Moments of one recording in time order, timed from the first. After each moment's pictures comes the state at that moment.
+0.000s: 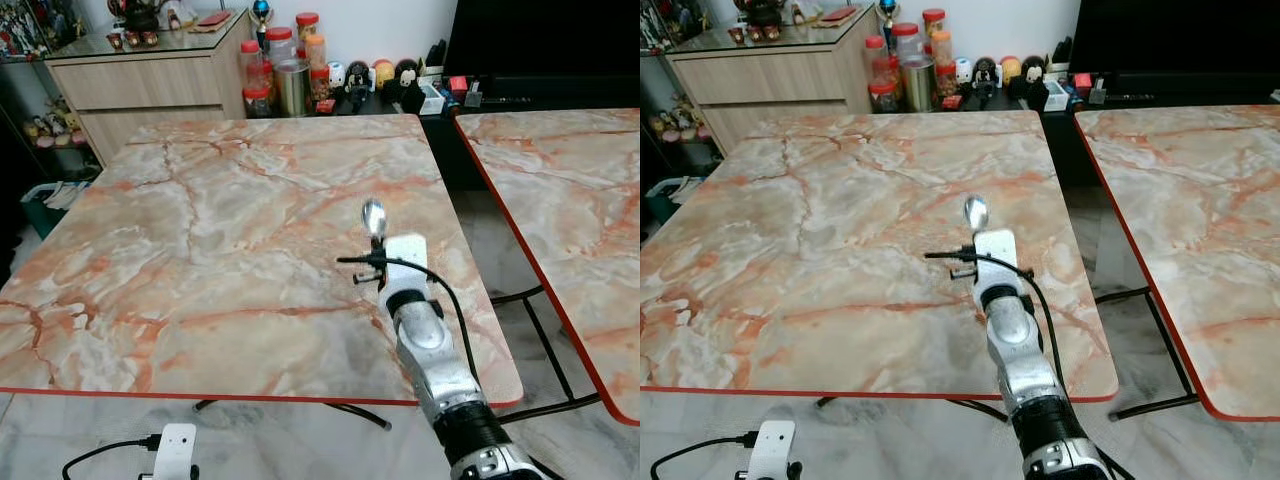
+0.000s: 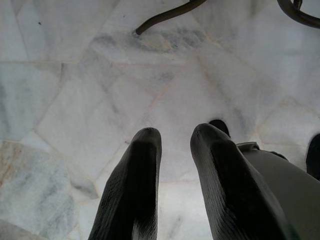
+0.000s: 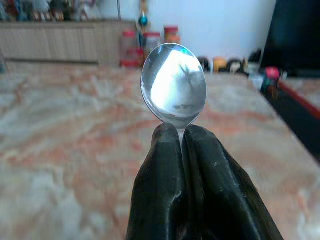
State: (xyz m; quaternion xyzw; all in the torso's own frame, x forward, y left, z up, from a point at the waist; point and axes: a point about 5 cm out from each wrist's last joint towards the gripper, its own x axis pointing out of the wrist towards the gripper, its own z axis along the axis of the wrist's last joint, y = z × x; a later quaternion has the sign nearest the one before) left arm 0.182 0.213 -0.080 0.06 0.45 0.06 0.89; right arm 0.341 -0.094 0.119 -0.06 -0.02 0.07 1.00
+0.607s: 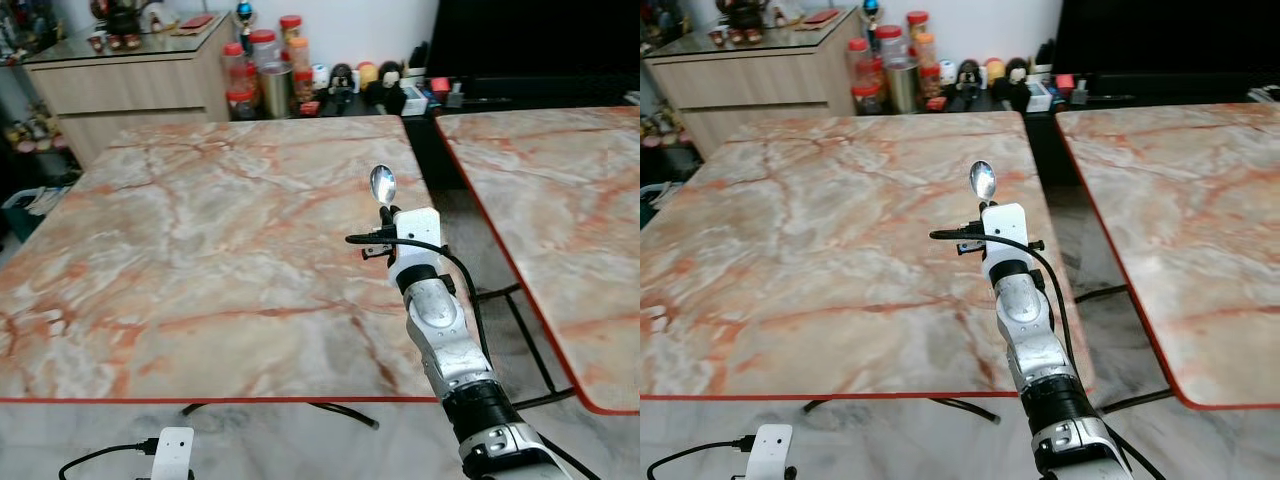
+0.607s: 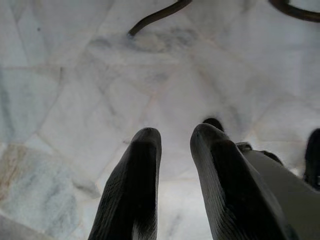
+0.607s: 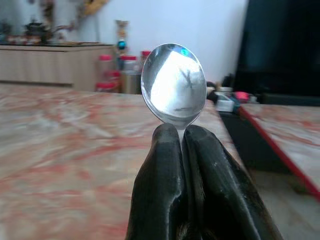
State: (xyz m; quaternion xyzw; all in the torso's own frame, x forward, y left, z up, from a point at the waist) left arm 0.180 0.214 -0.081 0.07 0.45 0.08 0.89; right arm 0.353 -0.114 0.140 -0.07 -0.05 0.05 0.99
